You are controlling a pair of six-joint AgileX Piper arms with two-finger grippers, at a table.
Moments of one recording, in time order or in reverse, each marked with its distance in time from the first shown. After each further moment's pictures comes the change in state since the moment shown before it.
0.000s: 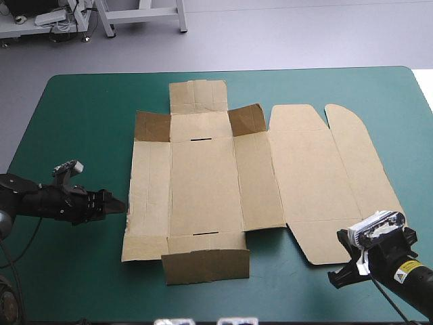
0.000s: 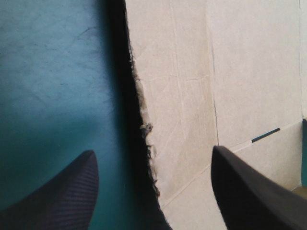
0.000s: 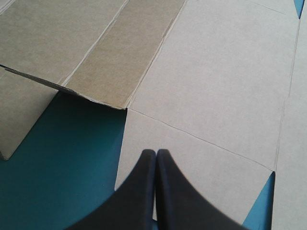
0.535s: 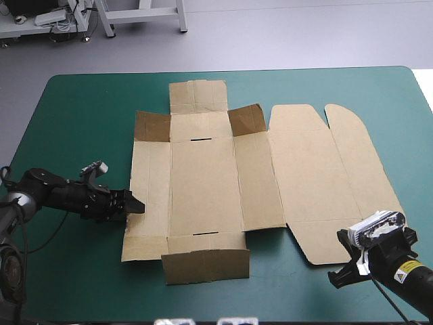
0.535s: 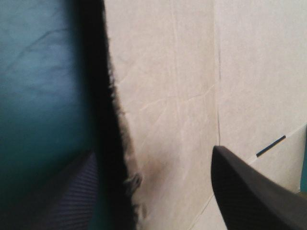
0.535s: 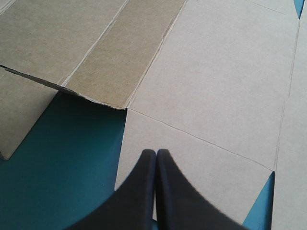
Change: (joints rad) left arm -0.147 0.176 0.003 -0.071 -0.090 0.009; right arm 0.000 0.000 0.000 0.000 -0.001 0.000
